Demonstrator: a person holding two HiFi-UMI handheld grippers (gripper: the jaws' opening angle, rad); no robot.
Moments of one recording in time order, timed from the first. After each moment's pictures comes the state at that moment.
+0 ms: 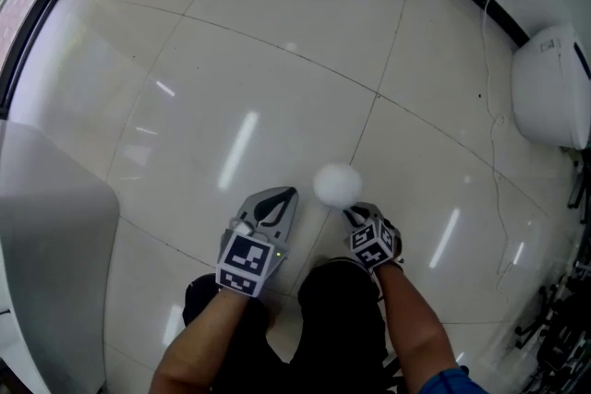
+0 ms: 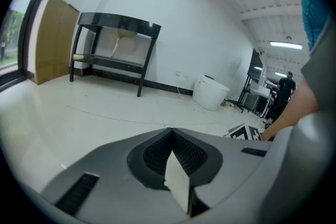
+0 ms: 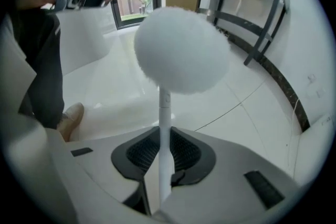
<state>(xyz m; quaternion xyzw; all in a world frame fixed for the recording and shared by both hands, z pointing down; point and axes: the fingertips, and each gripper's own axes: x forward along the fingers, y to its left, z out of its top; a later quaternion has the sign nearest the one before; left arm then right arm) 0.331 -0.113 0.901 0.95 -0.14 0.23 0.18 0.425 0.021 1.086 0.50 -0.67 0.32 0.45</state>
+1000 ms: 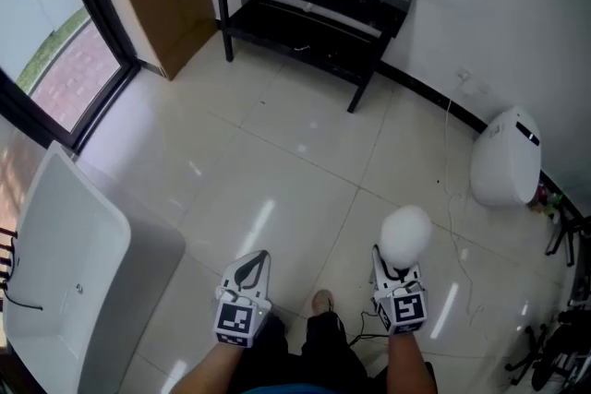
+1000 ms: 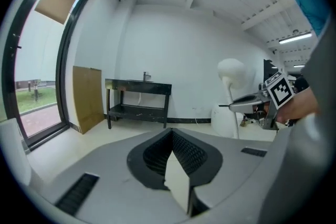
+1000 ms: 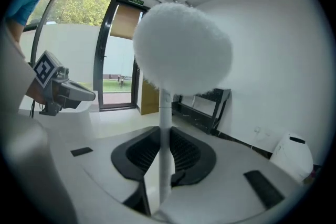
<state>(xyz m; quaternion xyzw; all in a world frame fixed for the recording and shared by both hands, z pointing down) 0.151 -0.074 0.373 0.94 -0.29 0.16 0.10 0.370 0.018 0.361 0.71 -0.68 0.10 0.18</state>
